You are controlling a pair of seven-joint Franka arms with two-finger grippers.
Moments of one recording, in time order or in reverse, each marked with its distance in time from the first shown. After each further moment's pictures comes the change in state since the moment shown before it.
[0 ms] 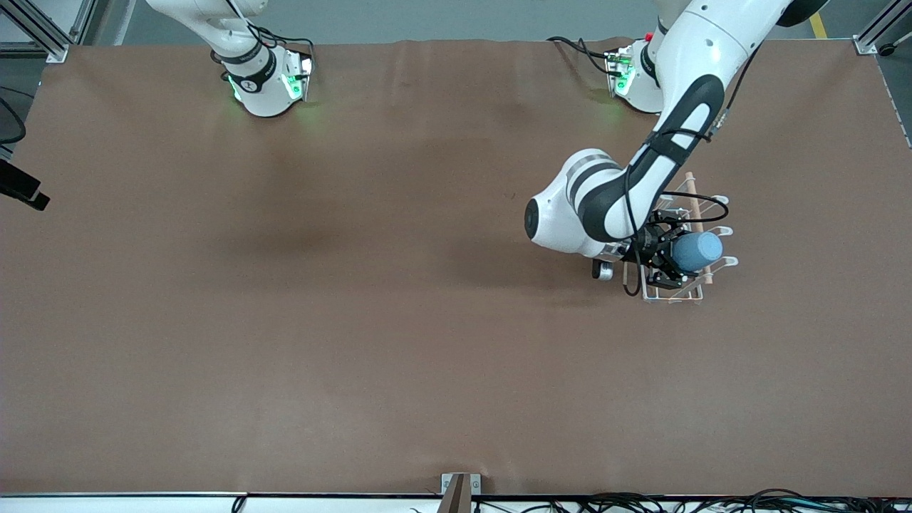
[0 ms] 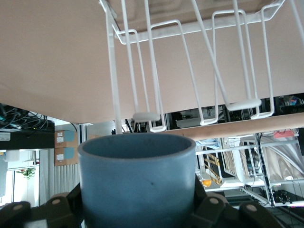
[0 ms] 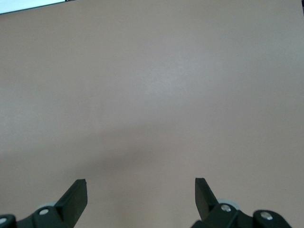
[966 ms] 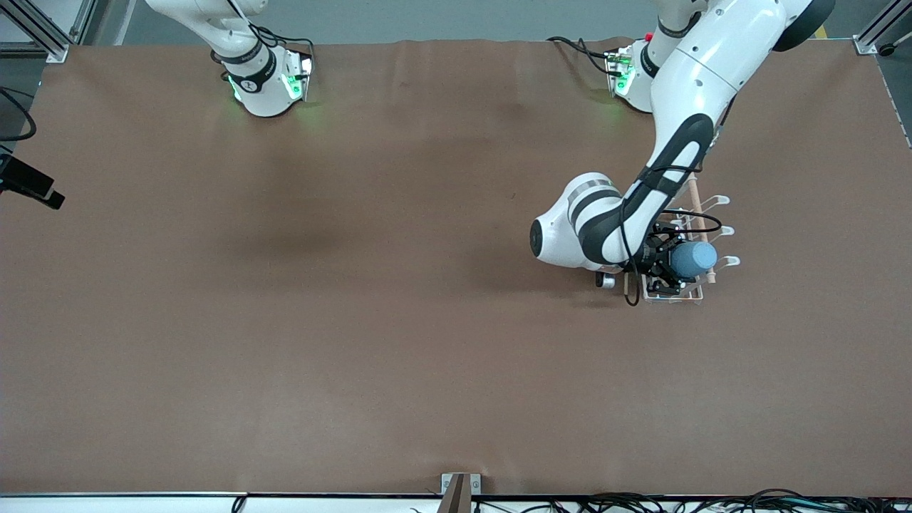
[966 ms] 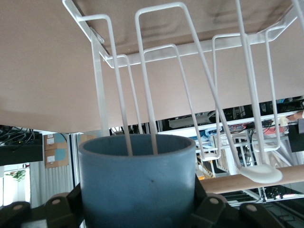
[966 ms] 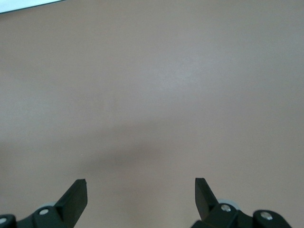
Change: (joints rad) left arm 0.002 0.093 0.026 0.024 -0.004 0.006 -0.059; right arm 0.019 0.000 -0.007 0.000 0.048 -0.013 -0.003
